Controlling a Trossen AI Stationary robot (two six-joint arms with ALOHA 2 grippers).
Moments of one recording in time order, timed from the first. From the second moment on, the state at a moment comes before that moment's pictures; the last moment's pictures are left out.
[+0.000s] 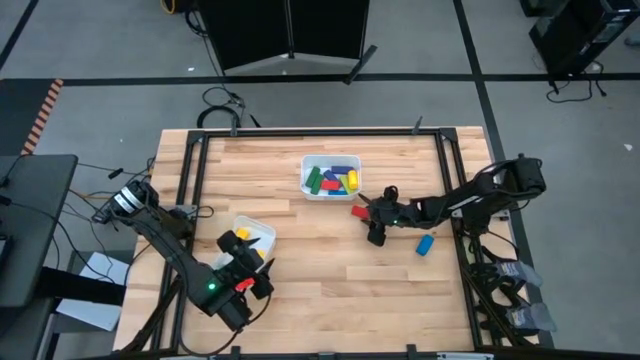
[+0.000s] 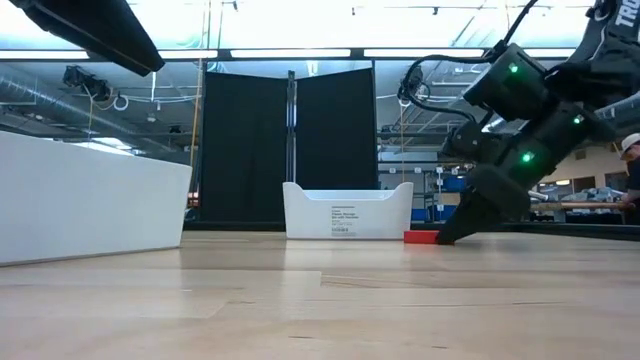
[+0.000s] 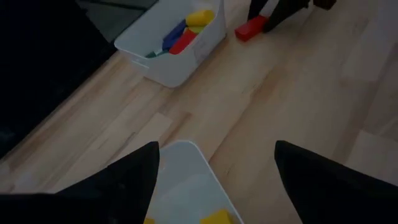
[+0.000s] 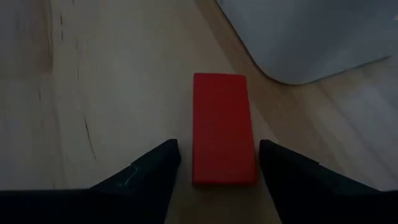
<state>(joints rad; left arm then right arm) -0.79 1.67 1.24 -1.22 -0.99 -1.39 0.01 1.56 0.37 0.36 0.32 0.27</state>
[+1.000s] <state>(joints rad) -0.77 1.67 1.24 -1.18 -1.17 -1.42 -0.07 1.43 0.63 0.41 0.37 0.08</state>
